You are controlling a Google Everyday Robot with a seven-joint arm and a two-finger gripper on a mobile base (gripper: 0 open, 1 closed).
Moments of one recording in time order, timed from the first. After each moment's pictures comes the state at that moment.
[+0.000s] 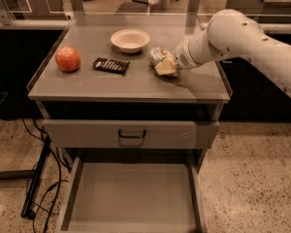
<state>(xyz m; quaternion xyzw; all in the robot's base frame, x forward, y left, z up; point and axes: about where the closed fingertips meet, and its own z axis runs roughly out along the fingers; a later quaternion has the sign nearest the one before) 0.728 -0.077 0.843 -0.40 0.81 0.11 0.41</state>
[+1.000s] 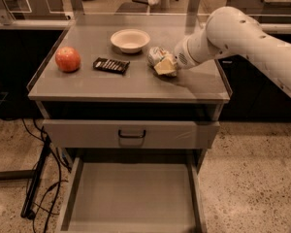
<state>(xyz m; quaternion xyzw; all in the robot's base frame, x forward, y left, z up) 0.729 -0.075 0.841 -0.40 0.82 0.12 0.40</state>
